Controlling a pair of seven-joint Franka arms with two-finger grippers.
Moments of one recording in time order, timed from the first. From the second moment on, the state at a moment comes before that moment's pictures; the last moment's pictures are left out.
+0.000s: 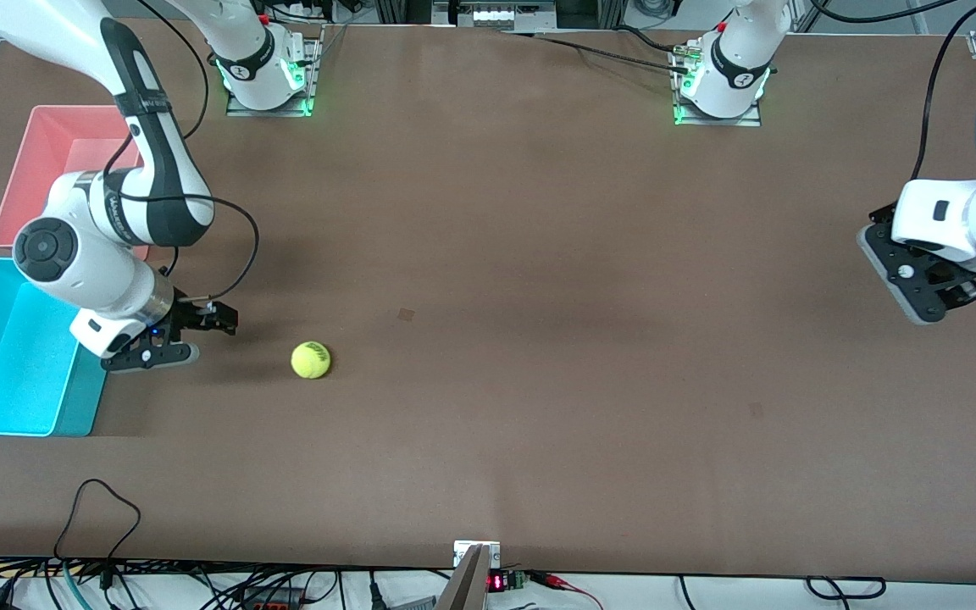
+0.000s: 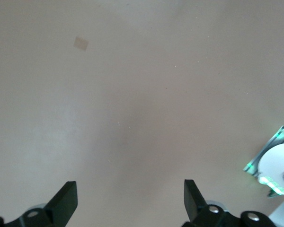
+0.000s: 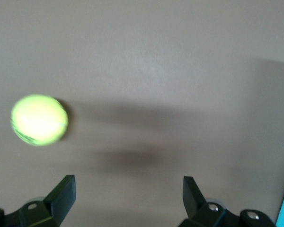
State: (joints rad) left arm 0.42 0.28 -0.53 -1.44 0.28 1.45 0.89; right arm 0.12 0.41 -0.04 -1.82 0.00 2.26 -0.08
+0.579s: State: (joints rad) left arm 0.38 0.26 -0.53 -1.32 0.28 1.29 0.51; right arm 0.13 0.57 -0.04 -1.73 0.05 2.26 -0.08
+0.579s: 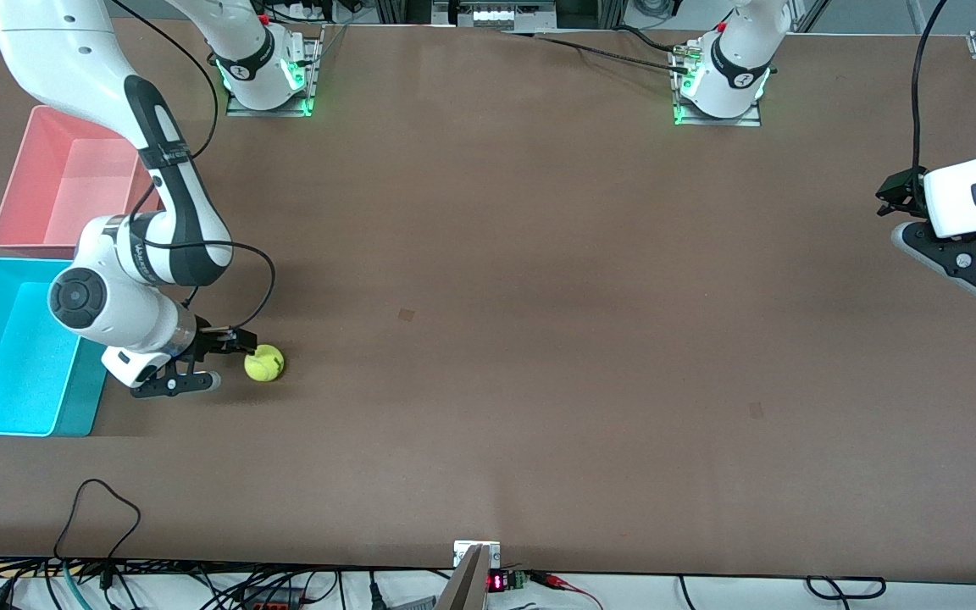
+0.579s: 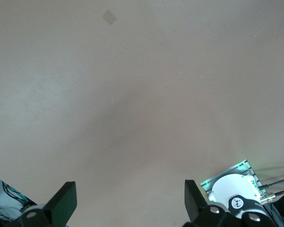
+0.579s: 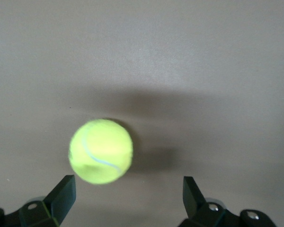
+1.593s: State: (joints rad) left arm -0.09 0.00 -0.01 -1.55 0.06 1.53 -0.03; right arm 0.11 0.65 -0.05 -1.69 -0.02 2.29 -0.09
